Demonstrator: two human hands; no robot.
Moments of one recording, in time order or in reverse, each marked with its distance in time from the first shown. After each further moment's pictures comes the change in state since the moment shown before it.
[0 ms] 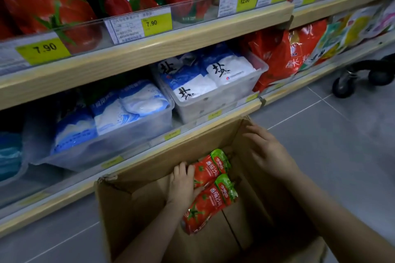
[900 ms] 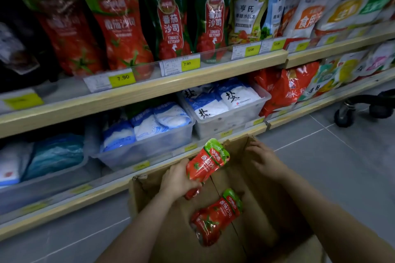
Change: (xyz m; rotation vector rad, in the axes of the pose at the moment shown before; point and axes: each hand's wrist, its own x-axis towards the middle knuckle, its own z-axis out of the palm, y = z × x) left_hand -0.034 -0.013 -0.130 -0.369 0.034 -0.052; right_hand 0.011 -0.019 -0.013 0.045 -0.154 0.076
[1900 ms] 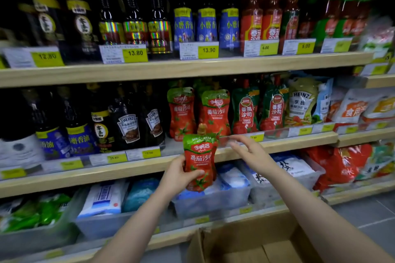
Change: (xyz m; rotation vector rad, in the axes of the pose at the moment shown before) left_hand -0.064 -0.009 -0.247 -0.482 0.446 0.225; right_hand 0.059 -0.297 -0.089 0.408 0.190 -0.384
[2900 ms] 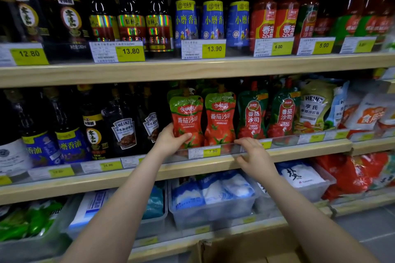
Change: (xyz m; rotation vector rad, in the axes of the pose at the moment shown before) left_hand 0.097 0.033 -0.040 0.137 0.098 -0.095; right_hand 0.035 0.037 0.015 -0.480 0.124 -0.101
